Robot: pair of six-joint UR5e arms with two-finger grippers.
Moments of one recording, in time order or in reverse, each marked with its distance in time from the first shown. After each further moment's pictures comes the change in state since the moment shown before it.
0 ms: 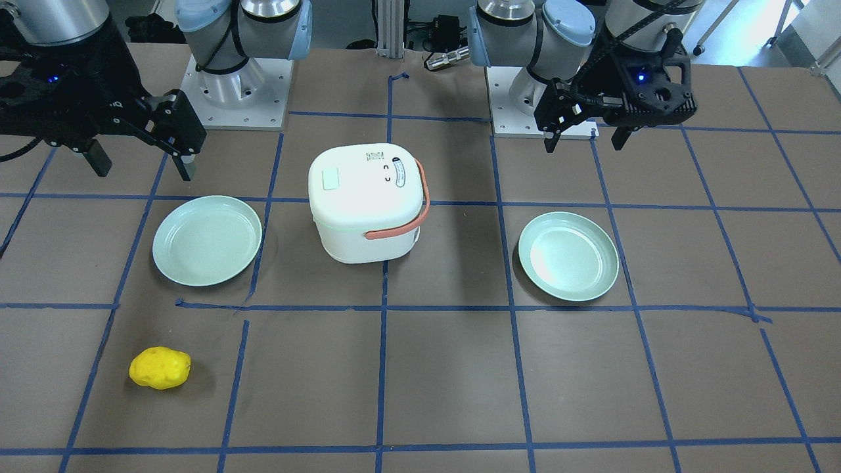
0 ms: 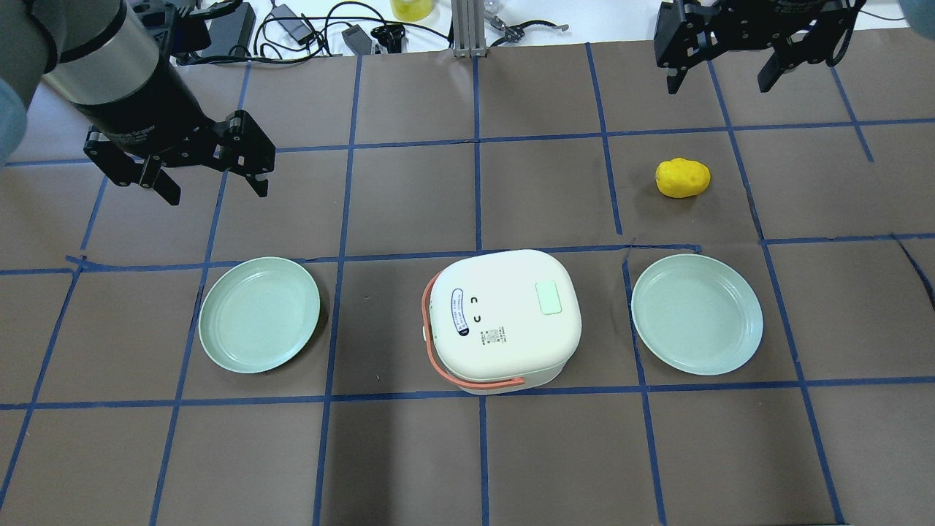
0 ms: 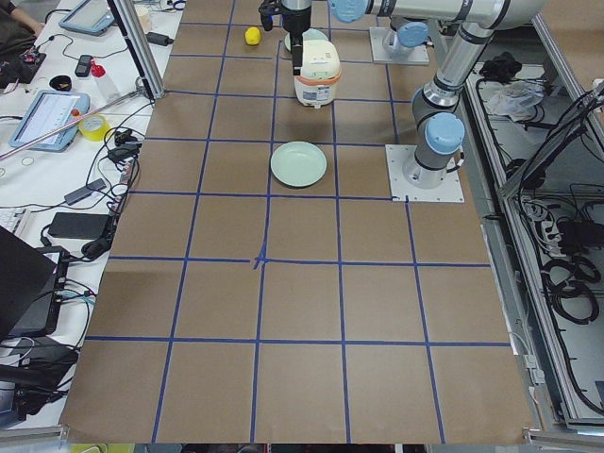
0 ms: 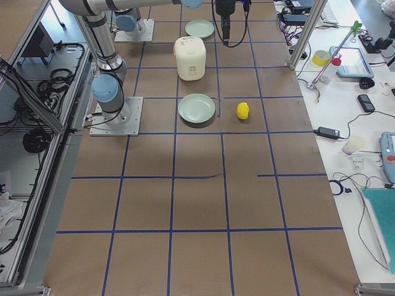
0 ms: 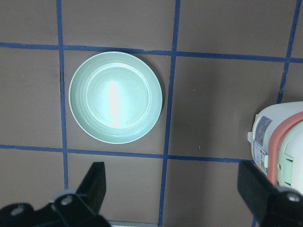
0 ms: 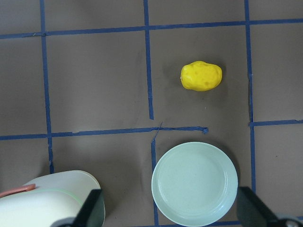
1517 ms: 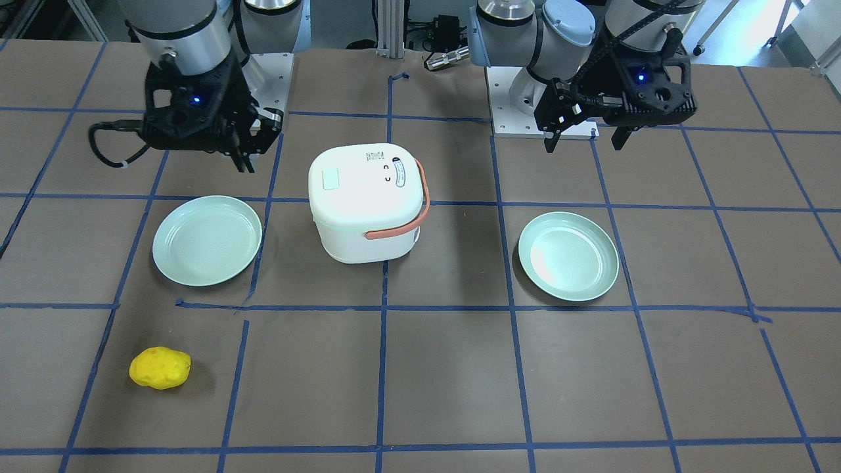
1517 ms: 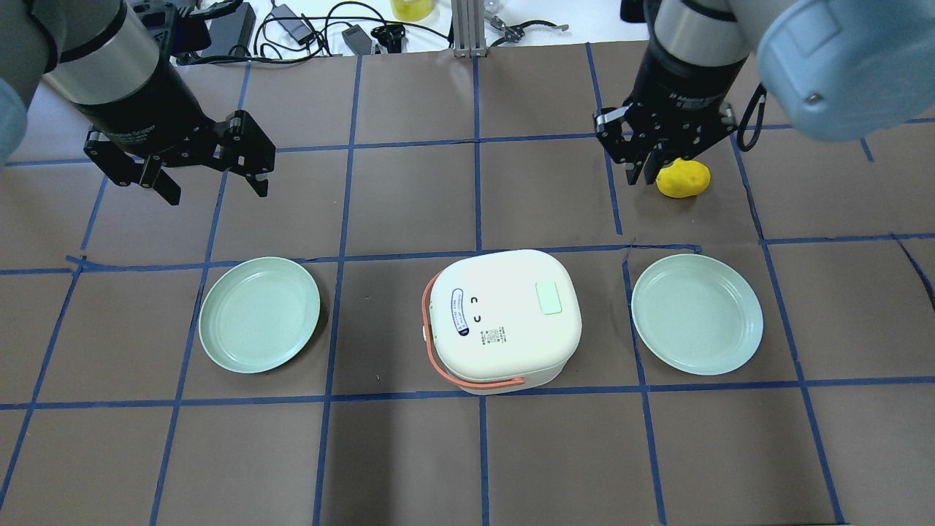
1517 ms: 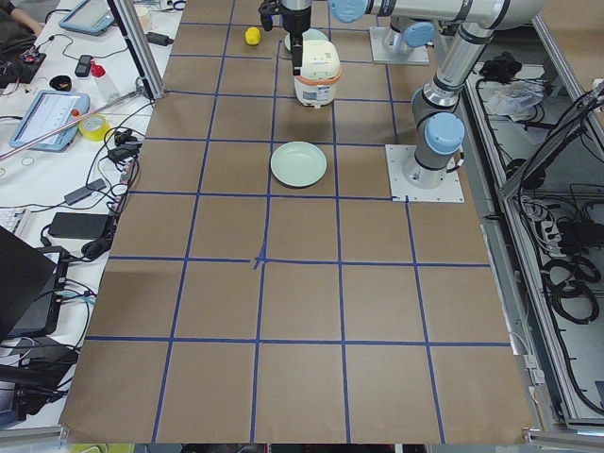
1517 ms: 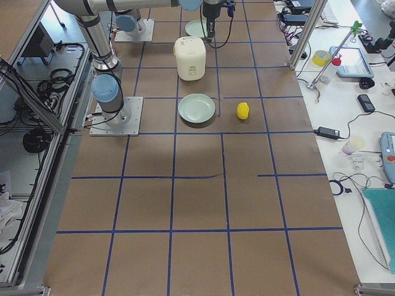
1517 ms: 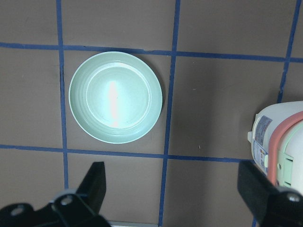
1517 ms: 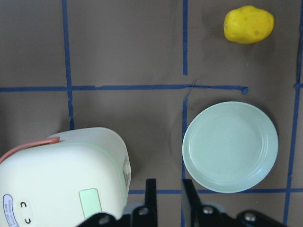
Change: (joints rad) left arm 0.000 0.000 0.000 0.000 0.000 0.001; right arm 0.168 -0.027 0.166 0.024 0.023 0.130
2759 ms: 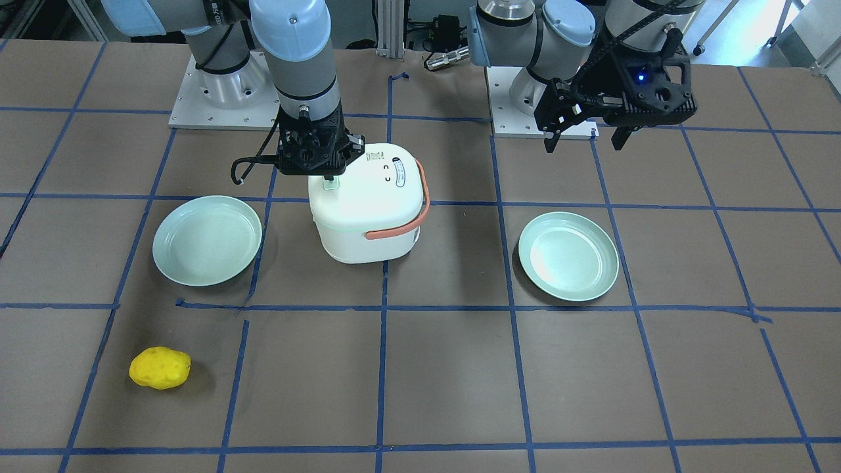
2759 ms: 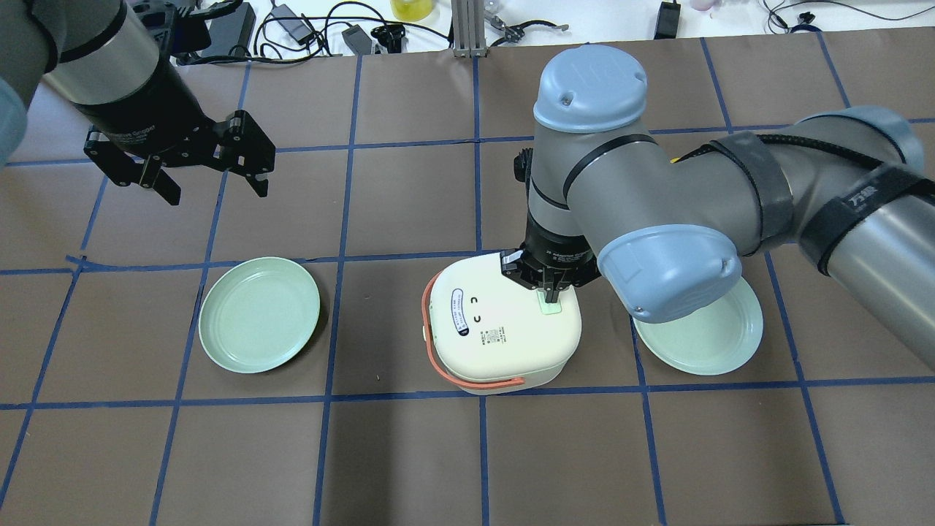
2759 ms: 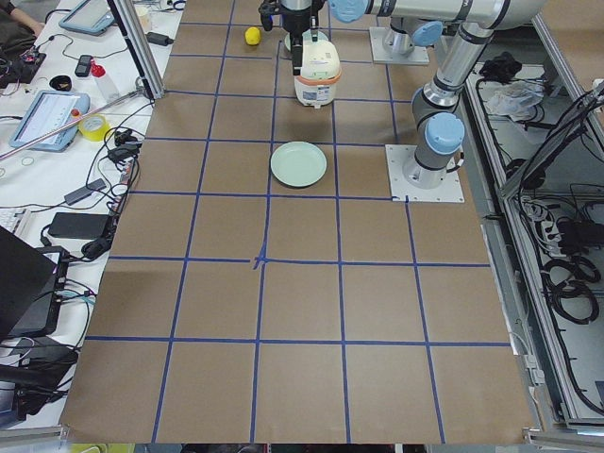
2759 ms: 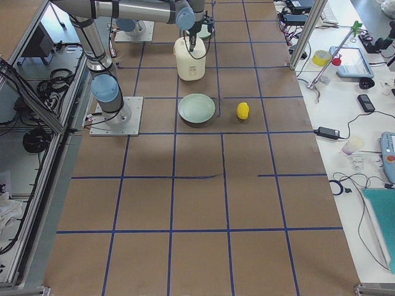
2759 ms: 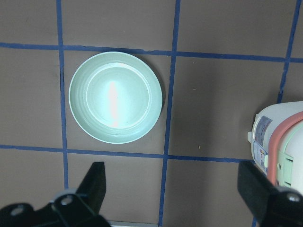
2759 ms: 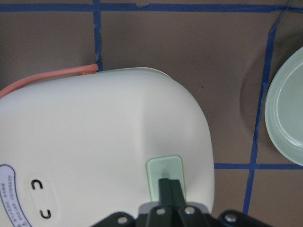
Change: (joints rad) left arm 0.000 0.000 0.000 0.000 0.000 -0.001; right arm 0.174 0.014 0.264 -0.227 0.020 0.147
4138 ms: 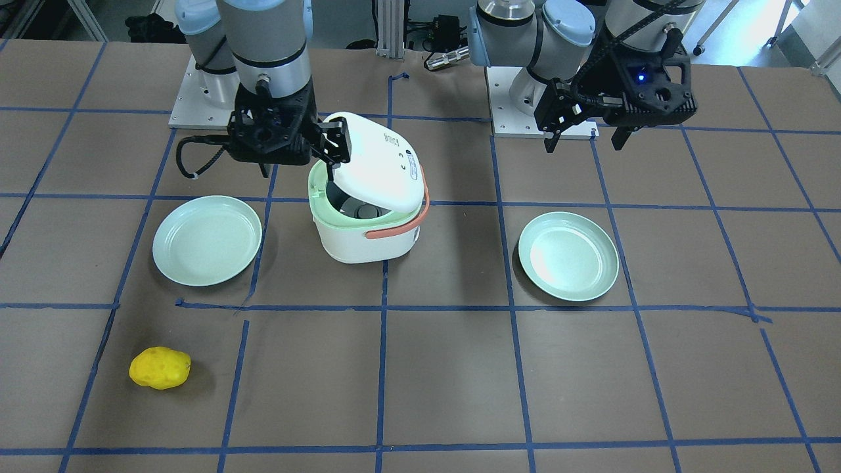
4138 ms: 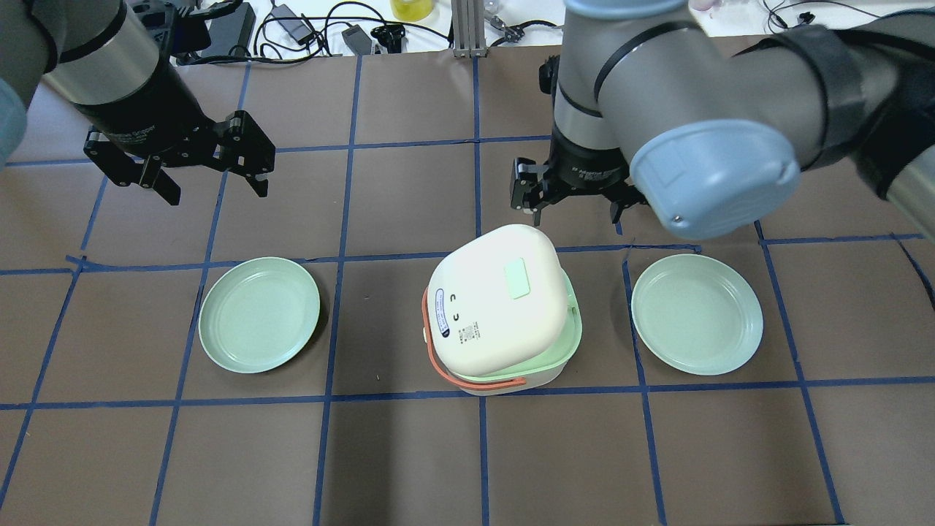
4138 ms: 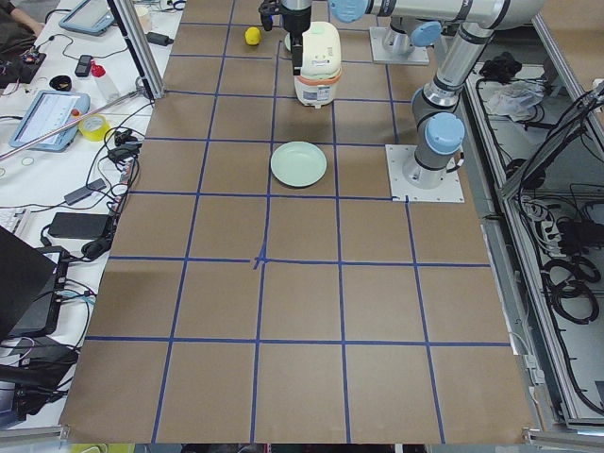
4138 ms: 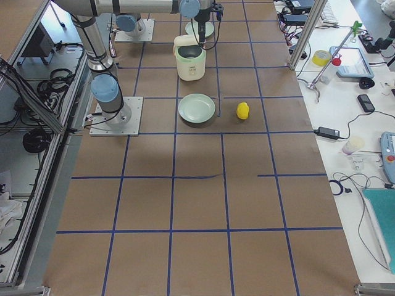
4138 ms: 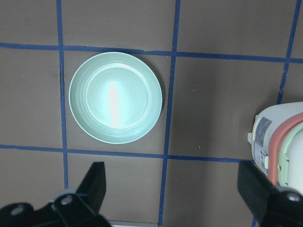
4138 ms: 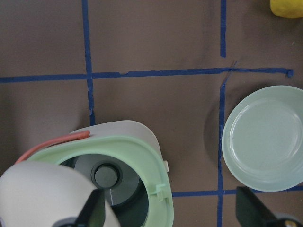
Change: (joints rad) left arm 0.000 0.000 0.000 0.000 0.000 0.001; right arm -0.086 0.008 -0.214 0.098 -0.054 -0.014
